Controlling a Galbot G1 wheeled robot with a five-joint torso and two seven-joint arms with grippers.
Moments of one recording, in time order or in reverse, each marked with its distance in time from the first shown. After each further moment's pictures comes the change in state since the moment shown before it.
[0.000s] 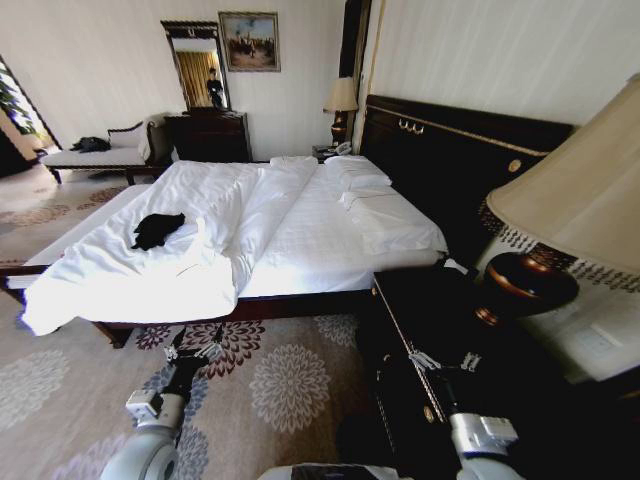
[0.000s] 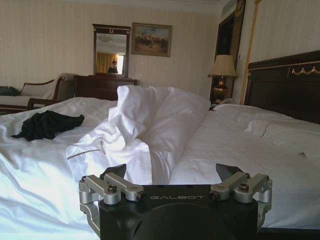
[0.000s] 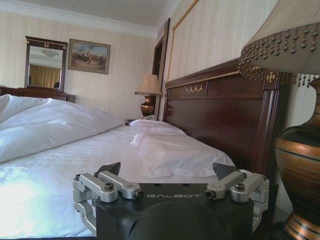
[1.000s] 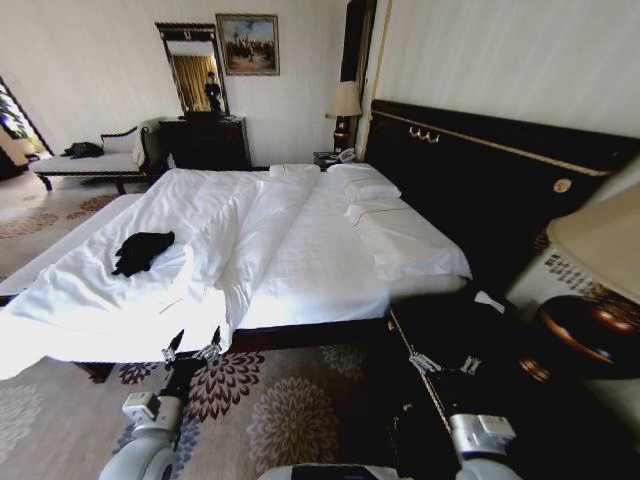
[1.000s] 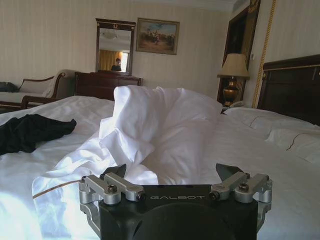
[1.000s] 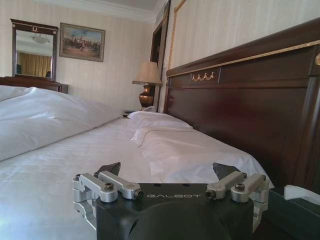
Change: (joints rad) left arm 0.013 -0.007 -0.007 -0.009 -0.021 0.004 -0.009; right arm -0.002 0.006 -0.004 -0.005 -0.001 -0.044 0.021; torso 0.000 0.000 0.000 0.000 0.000
